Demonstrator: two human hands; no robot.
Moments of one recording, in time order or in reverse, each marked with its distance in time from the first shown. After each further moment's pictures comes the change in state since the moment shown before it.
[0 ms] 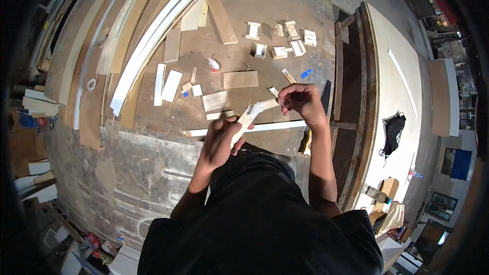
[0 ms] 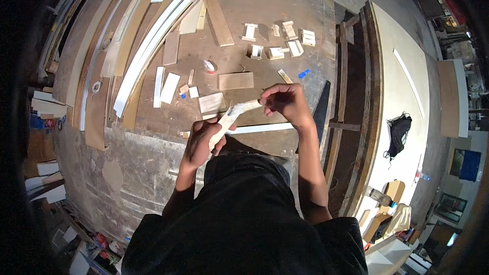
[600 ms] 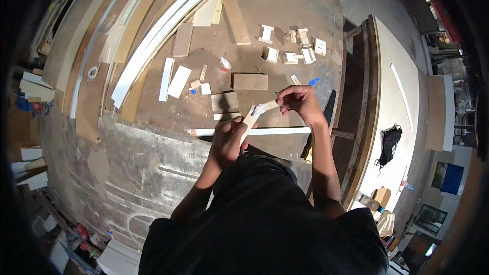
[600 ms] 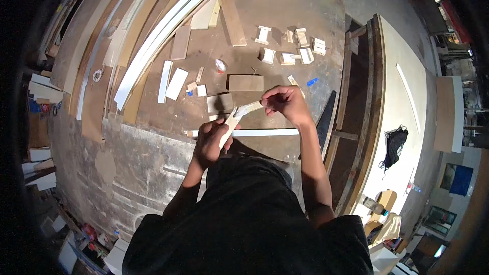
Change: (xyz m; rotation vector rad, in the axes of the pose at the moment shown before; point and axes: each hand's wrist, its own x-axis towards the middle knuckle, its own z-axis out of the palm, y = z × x) left_hand 0.005 -0.054 -0.030 0.113 0.110 0.265; right_hand 0.039 0.027 0.021 -0.020 -0.043 0.070
